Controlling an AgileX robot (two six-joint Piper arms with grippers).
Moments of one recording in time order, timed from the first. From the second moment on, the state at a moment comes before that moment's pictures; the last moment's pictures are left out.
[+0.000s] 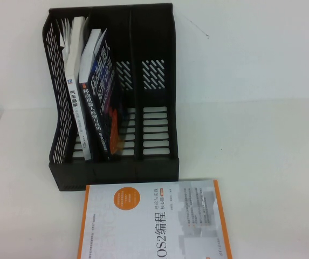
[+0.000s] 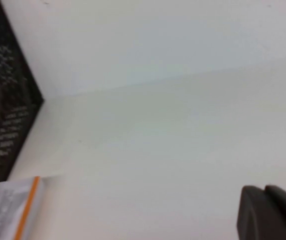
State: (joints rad) right arm 0.18 0.00 -0.27 -0.18 0.68 0.37; left arm 0.12 -0.01 0.02 -0.09 0.34 -0.09
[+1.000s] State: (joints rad) right arm 0.08 -0.01 0.02 -0.05 0.39 0.37; left arm 0.09 -0.01 0.02 -0.09 0.35 -0.09
